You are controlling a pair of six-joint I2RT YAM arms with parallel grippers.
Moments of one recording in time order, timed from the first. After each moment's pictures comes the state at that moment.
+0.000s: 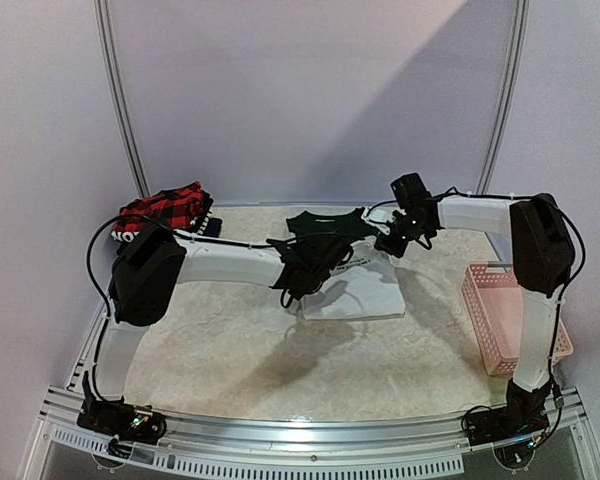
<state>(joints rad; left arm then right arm) -0.97 2.26 1.67 -0.30 -0.84 0.19 0.42 2.04 1.51 -0.40 -0.10 -0.67</state>
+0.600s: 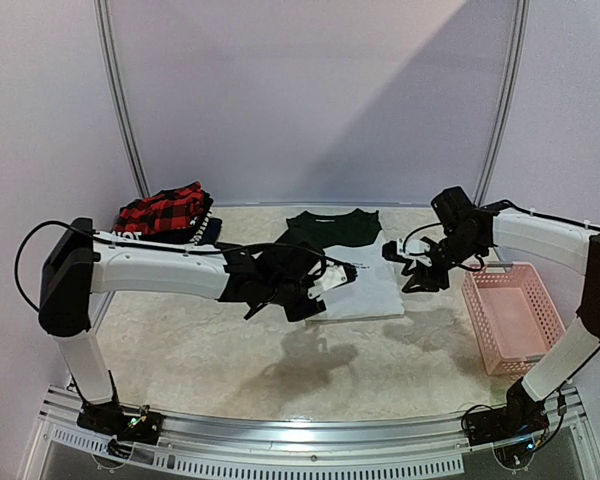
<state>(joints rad) -1.05 1.85 1.31 -0.30 -0.29 0.39 0.40 1.57 1.14 -0.69 -0.37 -0.95</state>
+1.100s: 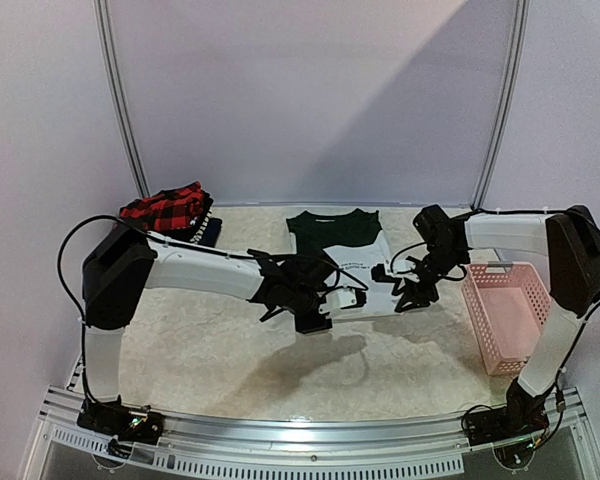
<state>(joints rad) -1.01 2.08 1.42 -0.34 -0.07 0.53 0.41 1.78 1.17 -0.71 -0.42 -1.08</state>
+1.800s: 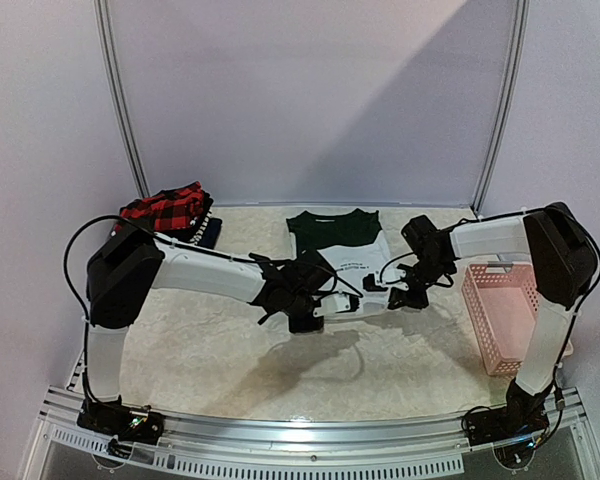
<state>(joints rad) -1.00 2.11 1.40 -0.34 -0.17 0.59 0.45 1.88 1.15 -0.55 -0.30 -1.05</state>
